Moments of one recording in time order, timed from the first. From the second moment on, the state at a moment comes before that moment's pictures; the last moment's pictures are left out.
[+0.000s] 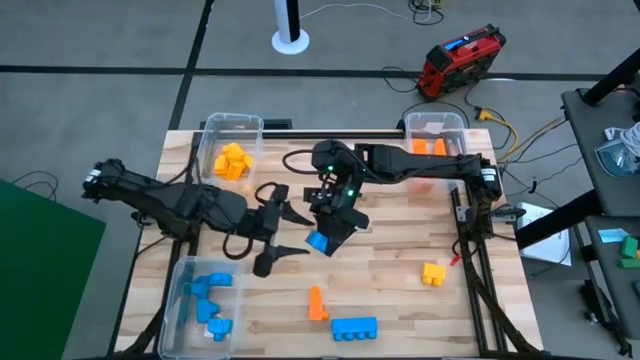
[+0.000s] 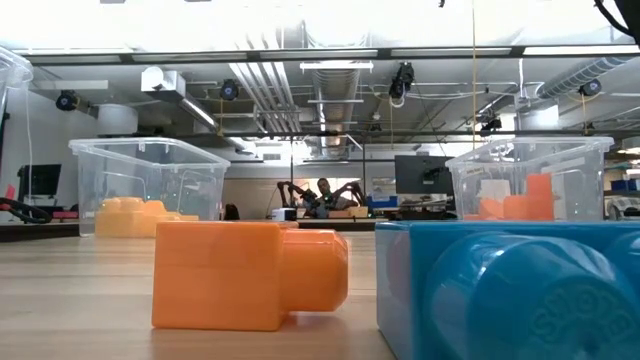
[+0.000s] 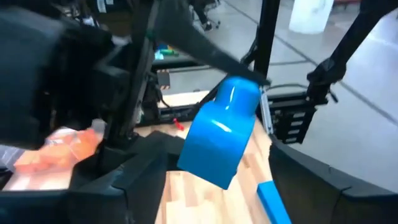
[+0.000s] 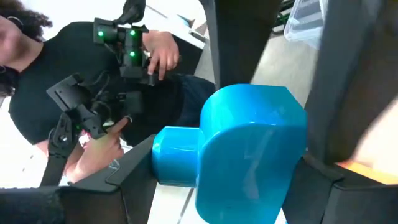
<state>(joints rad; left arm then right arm) -0.33 1.28 1.28 -0.26 -0.17 -0.04 -0.05 1.92 1.96 -0.64 -1.19 0.45</state>
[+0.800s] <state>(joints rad) -0.28 1.36 1.28 -0.11 0.03 0.06 -0.02 1.91 1.96 -0.62 -1.19 0.46</state>
